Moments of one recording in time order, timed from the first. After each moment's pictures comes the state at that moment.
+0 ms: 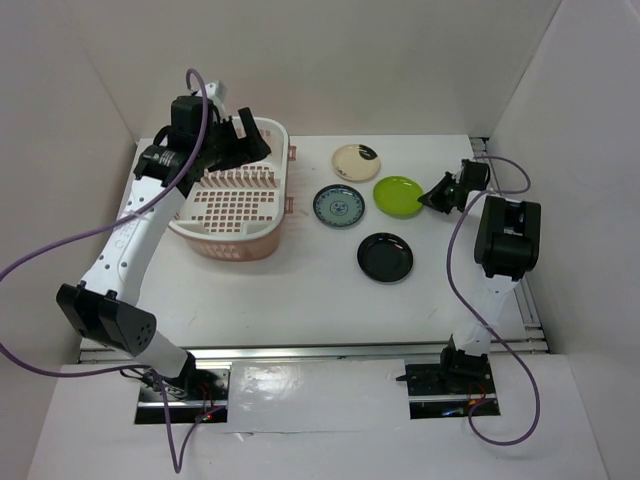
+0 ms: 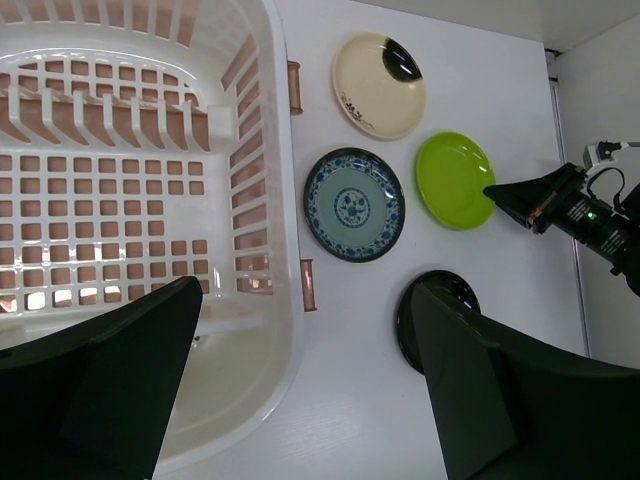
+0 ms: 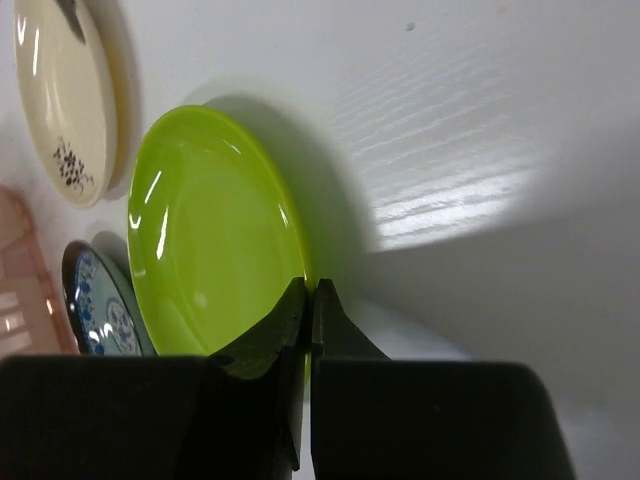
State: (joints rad) left arm -0.27 1.53 1.75 -0.72 0.05 -0.48; right arm -0.21 2.11 1.30 0.05 -0.48 0.53
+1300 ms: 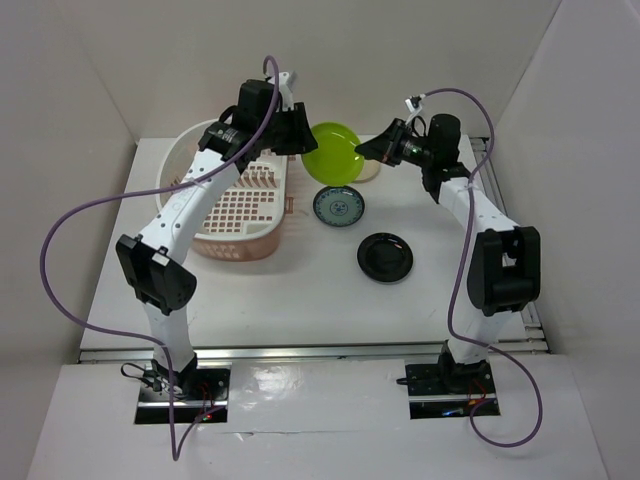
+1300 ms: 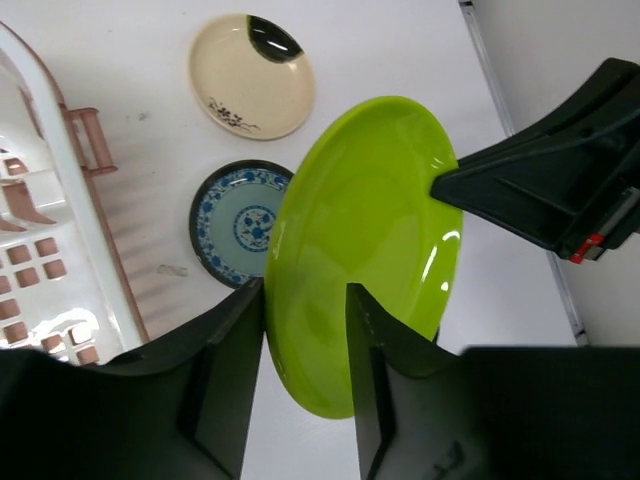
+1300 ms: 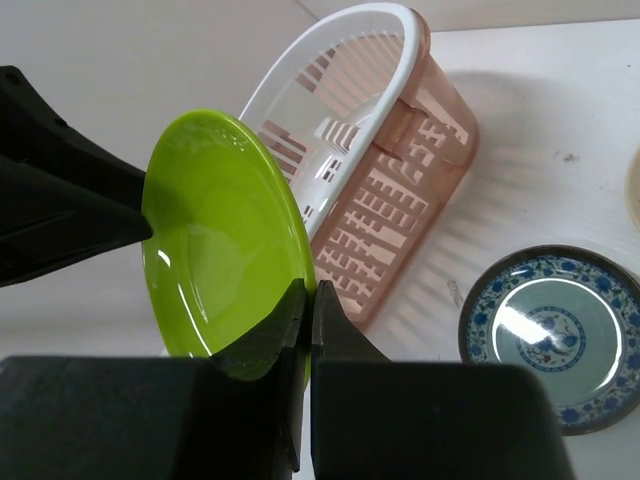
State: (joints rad) left arm -0.45 1.89 2.11 -0.70 0.14 -0.42; right arm 0.11 1.75 1.37 0.26 -0.80 0.70
